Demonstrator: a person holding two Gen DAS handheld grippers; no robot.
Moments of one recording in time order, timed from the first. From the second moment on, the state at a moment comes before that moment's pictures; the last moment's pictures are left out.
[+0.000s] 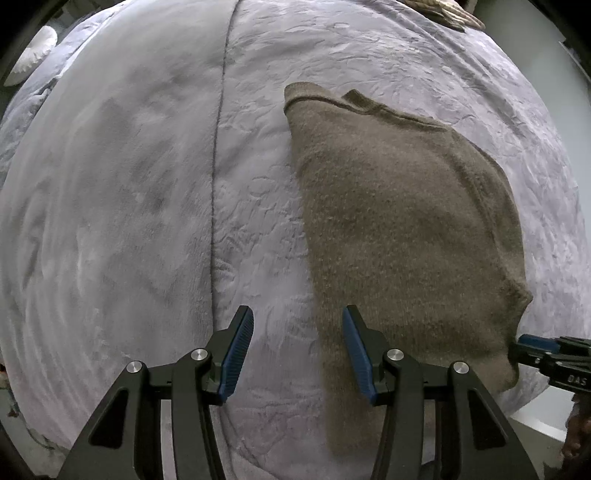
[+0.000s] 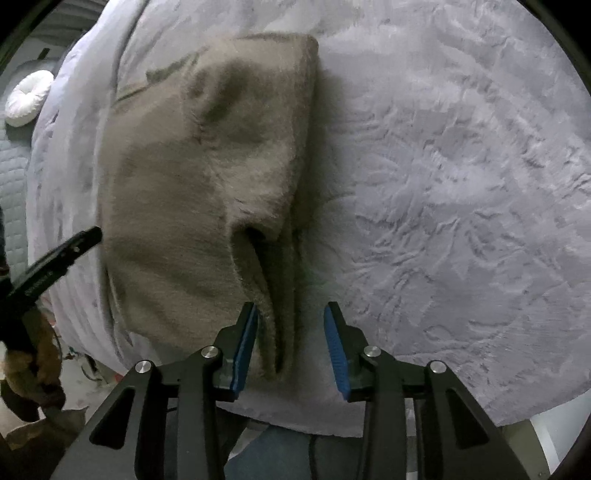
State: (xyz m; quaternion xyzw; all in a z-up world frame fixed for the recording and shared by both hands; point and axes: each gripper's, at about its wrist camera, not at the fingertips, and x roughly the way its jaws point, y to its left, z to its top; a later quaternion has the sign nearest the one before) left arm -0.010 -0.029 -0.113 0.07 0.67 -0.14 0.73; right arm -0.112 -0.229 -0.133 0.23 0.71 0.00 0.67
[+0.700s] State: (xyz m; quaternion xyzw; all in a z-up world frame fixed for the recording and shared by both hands) left arm -0.017 -0.022 -0.106 0.08 0.68 -0.11 0.72; right arm -0.094 -0.210 -0.108 0.23 0.68 0.00 0.69
